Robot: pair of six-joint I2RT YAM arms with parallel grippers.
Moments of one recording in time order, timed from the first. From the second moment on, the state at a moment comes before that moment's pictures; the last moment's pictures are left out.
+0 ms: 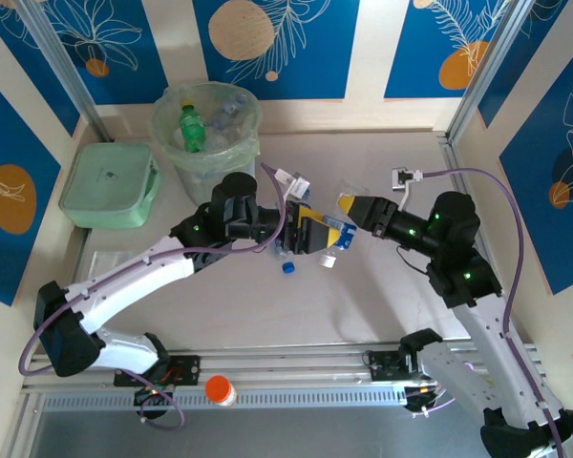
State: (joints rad) left arm -0.89 1.35 1.20 -0.02 0.65 -0.63; right arm 0.32 0.75 0.95 -0.30 -0.63 0.86
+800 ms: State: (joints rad) left arm -0.86 1.35 1.20 -0.06 0.67 -0.63; right arm 0.40 0.75 0.97 -0.37 -0.49 0.78
